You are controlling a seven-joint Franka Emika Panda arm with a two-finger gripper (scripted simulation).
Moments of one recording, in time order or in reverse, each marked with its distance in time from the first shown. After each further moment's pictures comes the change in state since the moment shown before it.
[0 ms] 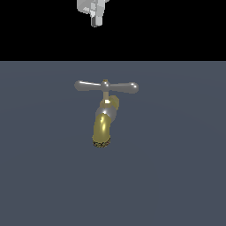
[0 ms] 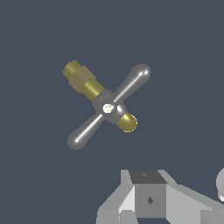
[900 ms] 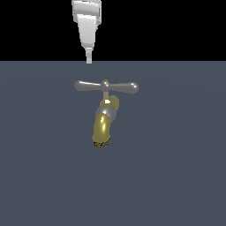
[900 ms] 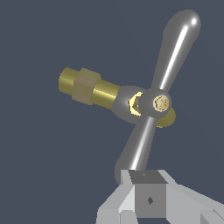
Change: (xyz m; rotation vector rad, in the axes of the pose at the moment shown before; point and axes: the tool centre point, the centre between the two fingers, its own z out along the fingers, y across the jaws) arm 0.016 -0.087 0.097 -0.005 0.029 0.429
